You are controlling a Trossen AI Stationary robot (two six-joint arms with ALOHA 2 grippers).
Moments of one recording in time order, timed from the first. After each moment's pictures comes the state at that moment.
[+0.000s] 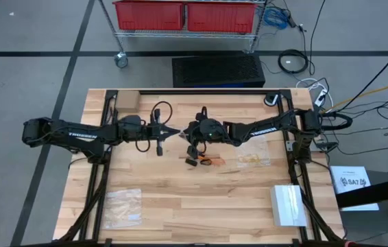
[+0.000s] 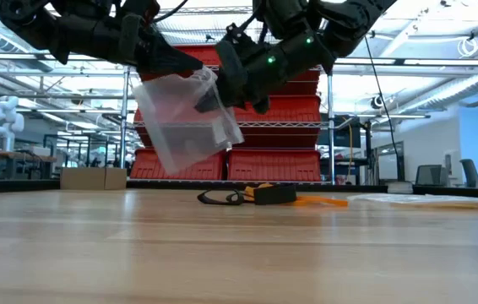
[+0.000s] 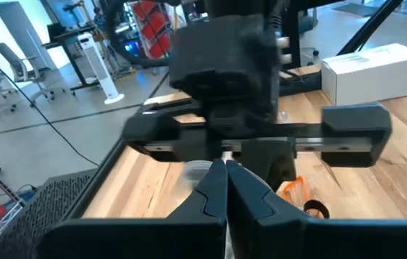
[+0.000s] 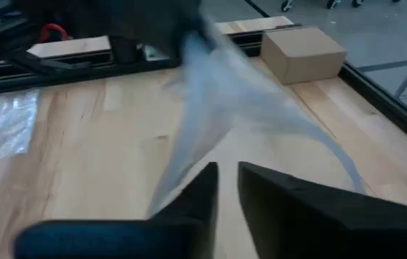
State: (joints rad) left arm 0.16 1.12 0.47 0.52 0.05 0.27; right arm -0.08 1.85 1.13 0.31 0.13 0.11
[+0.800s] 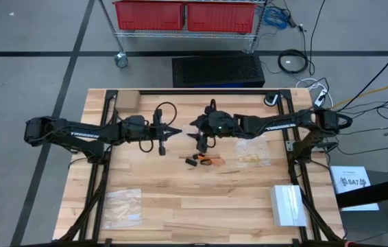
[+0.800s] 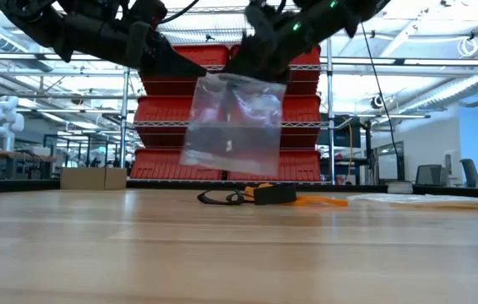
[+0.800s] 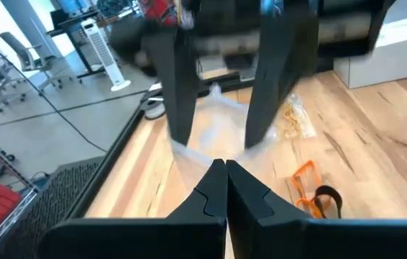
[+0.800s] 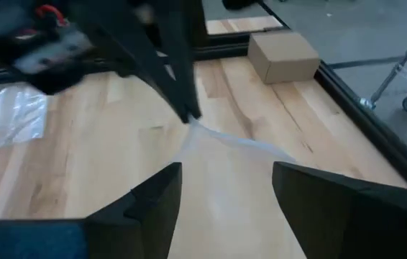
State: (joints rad) left arm 0.16 1.14 0.50 0.46 0.00 0.30; right arm -0.08 1.62 1.13 0.03 0.13 0.06
